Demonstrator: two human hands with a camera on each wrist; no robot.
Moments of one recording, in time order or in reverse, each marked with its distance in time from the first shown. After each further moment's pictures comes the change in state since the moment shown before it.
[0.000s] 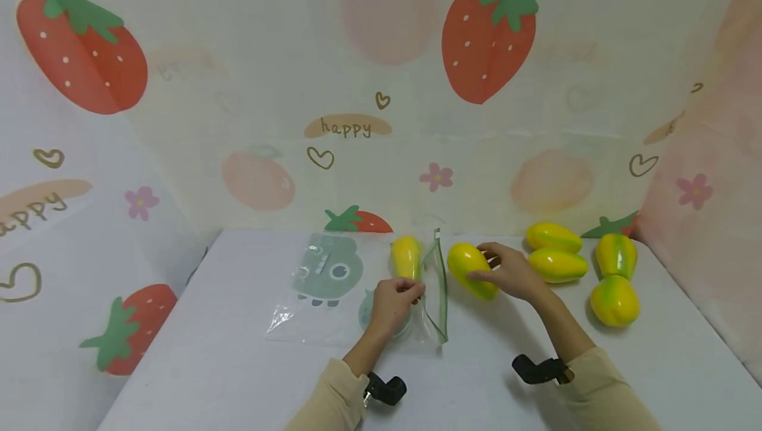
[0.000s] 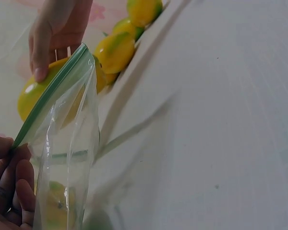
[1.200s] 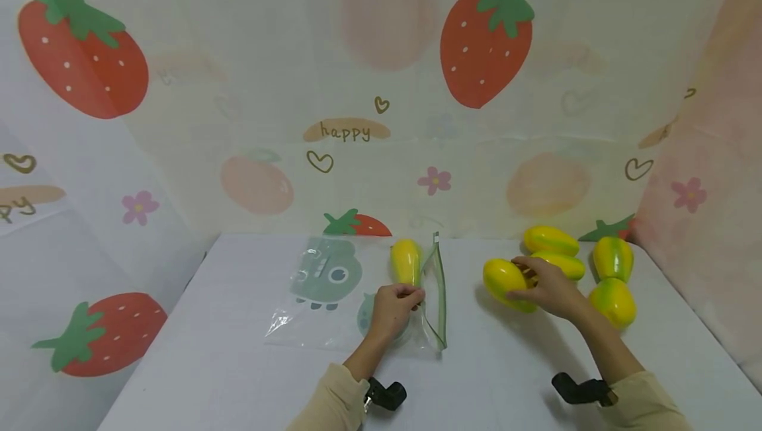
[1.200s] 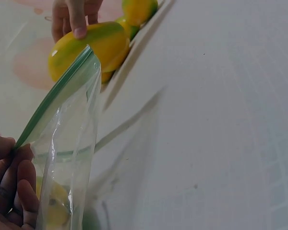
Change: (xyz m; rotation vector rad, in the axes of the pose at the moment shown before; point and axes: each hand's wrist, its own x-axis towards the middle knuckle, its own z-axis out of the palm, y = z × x) left_hand -0.002 -0.006 0.003 0.008 -0.005 -0.016; right_hand -0.039 0.038 -0.028 -0.067 0.037 -0.065
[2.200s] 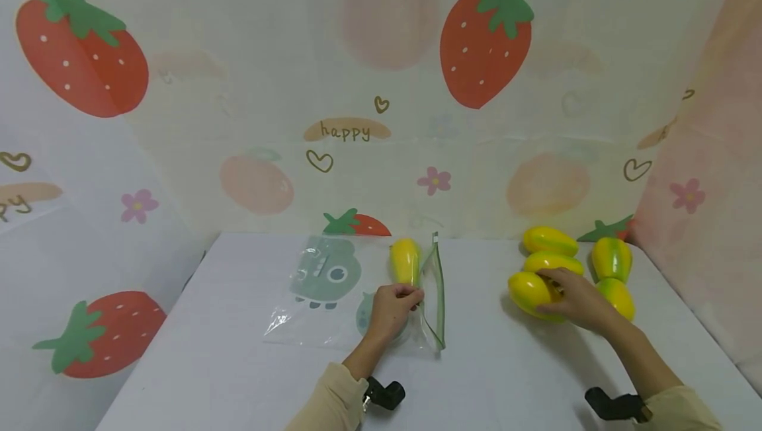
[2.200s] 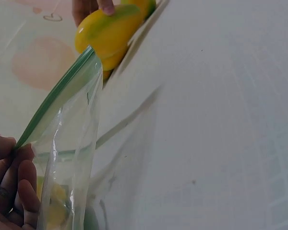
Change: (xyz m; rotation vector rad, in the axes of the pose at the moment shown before) left_hand 0.001 -0.003 0.001 -0.003 0.010 0.015; right_hand -0.029 0.030 -0.019 -0.125 0.006 -0.051
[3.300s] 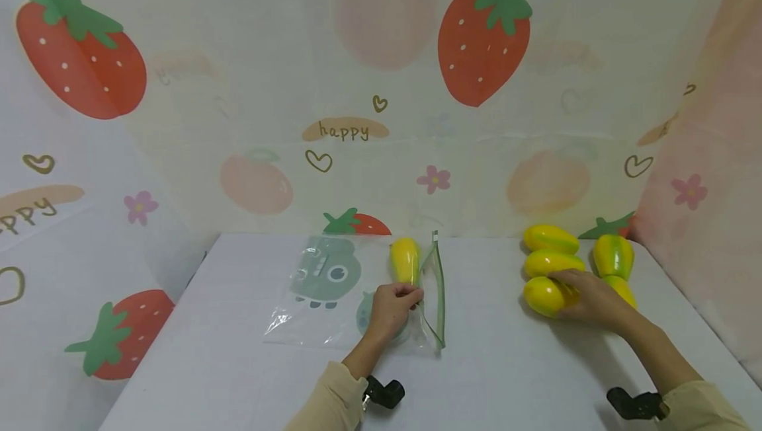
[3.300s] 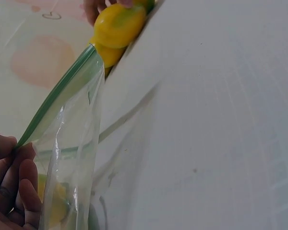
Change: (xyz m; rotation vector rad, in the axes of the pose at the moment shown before) left_hand 0.000 0.001 0.000 0.012 0.004 -0.015; right_hand -0.010 0.022 -0.008 -0.132 -0.017 -0.042
